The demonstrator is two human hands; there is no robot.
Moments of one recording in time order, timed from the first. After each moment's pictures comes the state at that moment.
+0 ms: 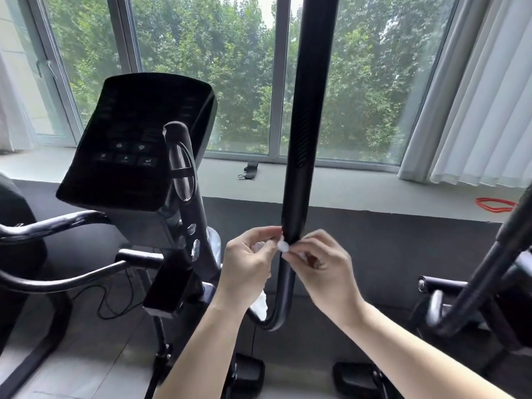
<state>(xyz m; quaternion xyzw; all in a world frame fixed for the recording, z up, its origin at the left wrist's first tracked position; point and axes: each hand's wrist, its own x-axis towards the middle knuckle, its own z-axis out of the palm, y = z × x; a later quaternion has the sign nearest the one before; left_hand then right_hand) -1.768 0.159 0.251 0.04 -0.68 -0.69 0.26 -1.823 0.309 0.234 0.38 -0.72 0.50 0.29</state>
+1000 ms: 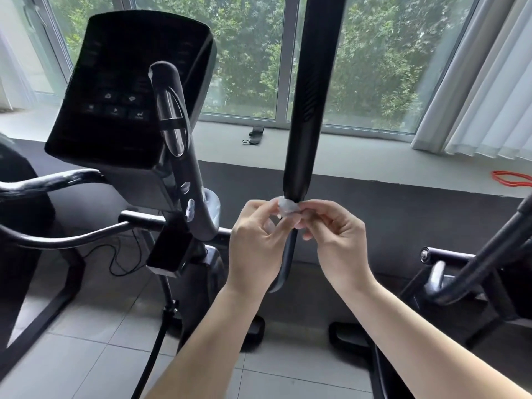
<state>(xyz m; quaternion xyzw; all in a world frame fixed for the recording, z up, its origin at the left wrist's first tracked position) -1.762 0.185 0.228 0.05 -0.76 -0.52 0.39 -1.805 0.313 0.240 0.26 -0.60 0.75 0.06</state>
